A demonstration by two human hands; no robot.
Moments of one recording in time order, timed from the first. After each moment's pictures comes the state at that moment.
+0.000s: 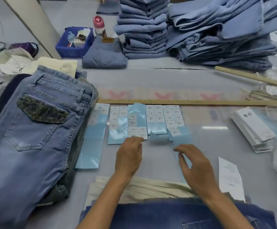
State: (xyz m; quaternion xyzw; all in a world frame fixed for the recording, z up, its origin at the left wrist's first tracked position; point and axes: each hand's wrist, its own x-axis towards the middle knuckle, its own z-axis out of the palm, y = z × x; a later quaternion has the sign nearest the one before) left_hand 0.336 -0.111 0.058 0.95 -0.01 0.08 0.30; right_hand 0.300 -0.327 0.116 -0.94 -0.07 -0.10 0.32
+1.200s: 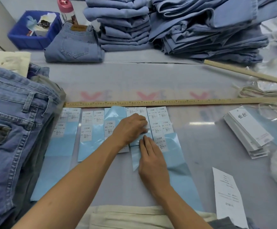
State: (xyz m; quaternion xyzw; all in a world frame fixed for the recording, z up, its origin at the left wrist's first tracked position) left_hand 0.516 -0.155 0.008 0.94 -0.30 0.00 0.18; right_hand 0.382 -0.279 -0.029 -0.98 -0.10 -0.09 0.13
